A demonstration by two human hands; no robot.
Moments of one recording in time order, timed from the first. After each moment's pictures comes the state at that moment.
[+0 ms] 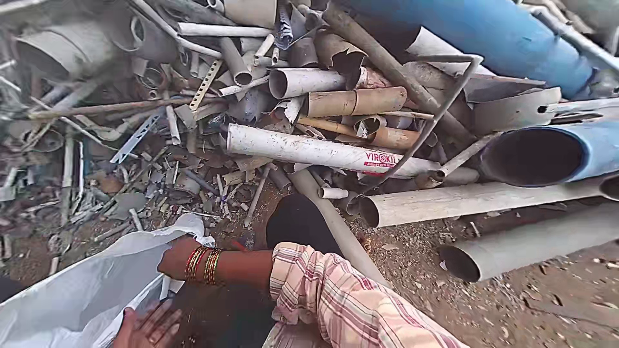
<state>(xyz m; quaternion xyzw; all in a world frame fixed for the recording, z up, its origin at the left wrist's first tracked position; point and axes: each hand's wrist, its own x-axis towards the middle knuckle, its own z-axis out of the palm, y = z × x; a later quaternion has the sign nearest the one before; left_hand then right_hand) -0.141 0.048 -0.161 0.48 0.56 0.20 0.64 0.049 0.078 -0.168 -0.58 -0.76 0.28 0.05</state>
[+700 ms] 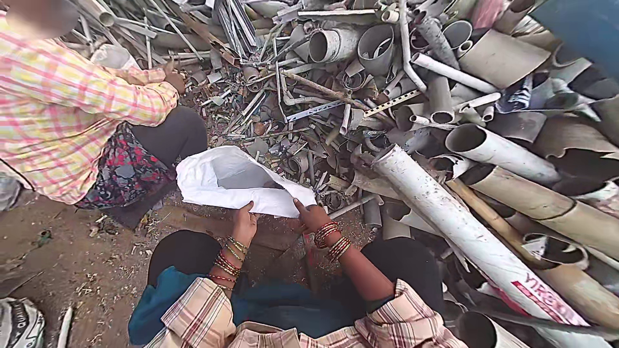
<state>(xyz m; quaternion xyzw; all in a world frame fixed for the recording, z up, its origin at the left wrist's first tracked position) -0.144 0.104 -0.208 0.12 0.51 0.58 0.62 0.034 0.059 -0.175 -0.75 -0.44 0.47 0.16</state>
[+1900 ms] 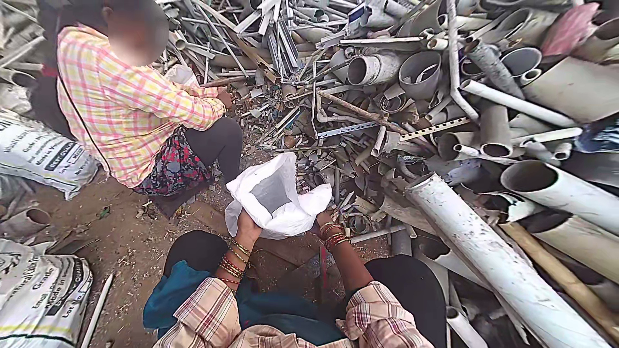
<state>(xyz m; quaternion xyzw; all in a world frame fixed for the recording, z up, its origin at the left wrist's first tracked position) -0.179 0.099 -0.196 0.13 0.40 0.67 0.62 0.018 0.123 -0.255 -0.67 -0.20 0.58 0.42</state>
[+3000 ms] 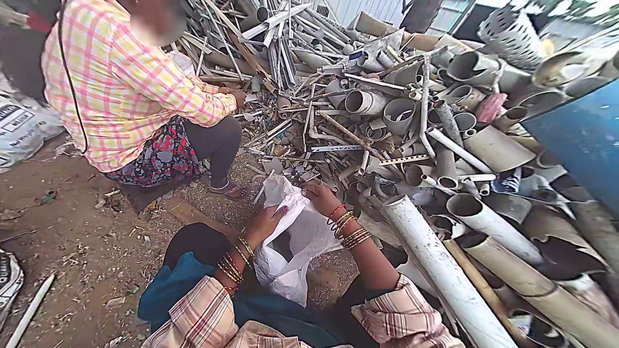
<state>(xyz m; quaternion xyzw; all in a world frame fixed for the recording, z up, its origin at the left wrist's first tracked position) -0.198 0.079 -0.144 0.68 0.49 0.31 0.44 -0.002 0.114 -0.082 -0.57 -0.75 0.26 0.20</state>
